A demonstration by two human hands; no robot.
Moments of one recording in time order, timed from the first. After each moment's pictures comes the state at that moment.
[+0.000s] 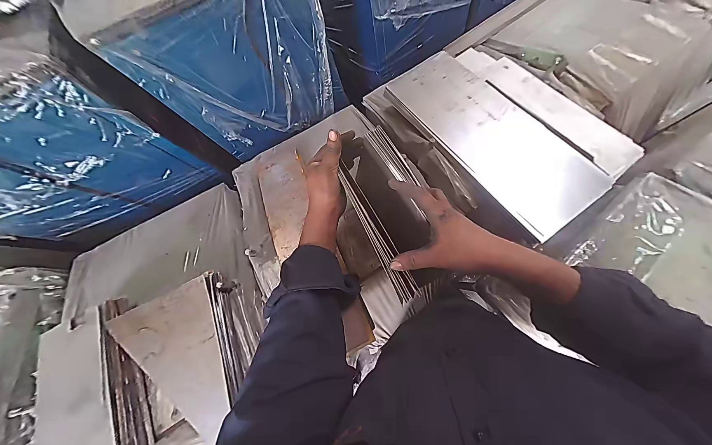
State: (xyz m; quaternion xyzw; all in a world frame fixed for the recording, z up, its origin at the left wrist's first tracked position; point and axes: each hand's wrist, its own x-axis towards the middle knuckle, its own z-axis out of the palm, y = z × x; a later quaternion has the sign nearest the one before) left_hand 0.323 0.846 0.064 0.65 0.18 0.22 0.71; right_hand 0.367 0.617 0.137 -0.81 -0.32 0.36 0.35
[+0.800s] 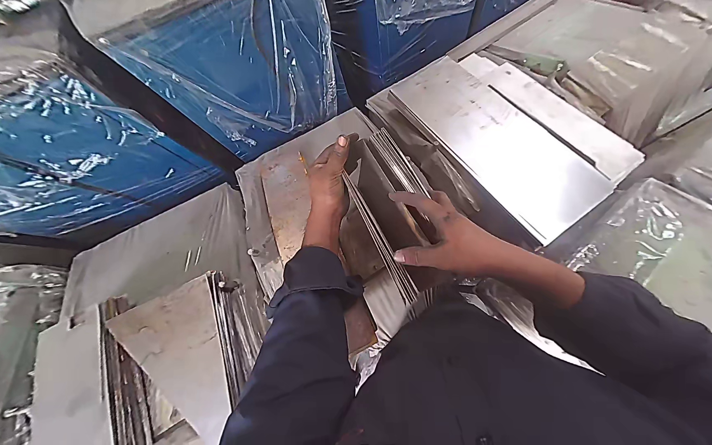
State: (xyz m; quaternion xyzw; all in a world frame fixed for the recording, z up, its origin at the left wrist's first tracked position) left_hand 0.321 0.848 0.063 0.62 0.16 0.24 0.73; right_hand 0.364 0.616 0.138 -0.80 -0.32 0.36 0.36
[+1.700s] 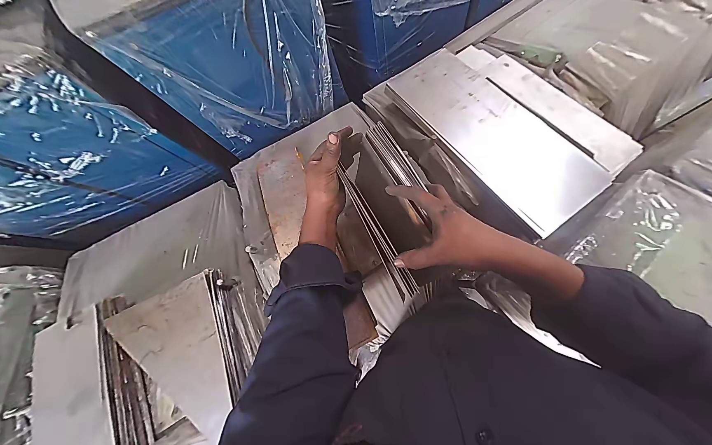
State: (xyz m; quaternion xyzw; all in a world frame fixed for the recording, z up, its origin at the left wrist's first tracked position) left_hand 0.326 0.857 0.054 0.64 0.11 0.24 0.72; right_hand 0.361 0.620 0.143 -0.81 -0.31 0.36 0.34
